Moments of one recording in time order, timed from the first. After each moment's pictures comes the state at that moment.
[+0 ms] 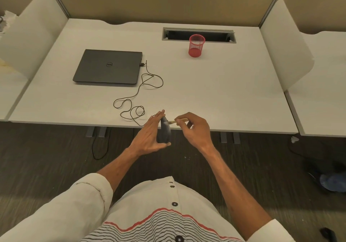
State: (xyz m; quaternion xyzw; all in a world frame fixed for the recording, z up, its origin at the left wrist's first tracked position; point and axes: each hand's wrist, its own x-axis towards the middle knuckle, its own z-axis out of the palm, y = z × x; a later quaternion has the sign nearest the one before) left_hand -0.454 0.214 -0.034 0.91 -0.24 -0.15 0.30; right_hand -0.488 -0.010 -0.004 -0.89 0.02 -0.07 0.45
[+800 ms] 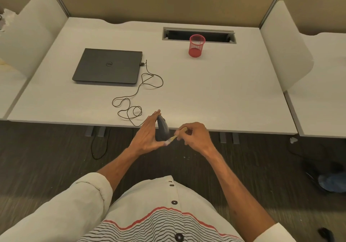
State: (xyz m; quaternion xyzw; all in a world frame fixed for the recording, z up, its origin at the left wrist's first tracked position) left_hand -0.455 0.216 -0.034 0.91 -0.19 -0.17 0.32; right_hand -0.496 -0.018 -0.023 -0.90 0.04 0.06 0.43
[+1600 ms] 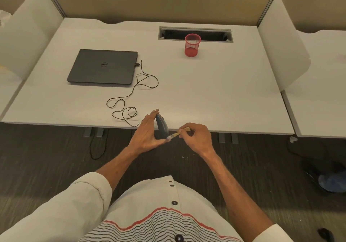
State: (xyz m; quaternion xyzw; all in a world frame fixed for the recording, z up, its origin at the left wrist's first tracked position) left_hand -0.450 0.188 -0.031 0.92 -0.14 -0.19 0.30; right_hand -0.500 -0.046 -0.032 -0.90 0.05 0.01 0.44
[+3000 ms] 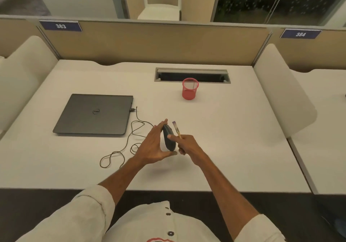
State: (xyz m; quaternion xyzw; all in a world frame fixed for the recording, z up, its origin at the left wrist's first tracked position) left_hand -0.257 0.136 -0.015 0.90 -0.23 -0.11 0.36; right_hand -0.278 -0.058 -0.018 -0.73 0.20 0.20 0.63
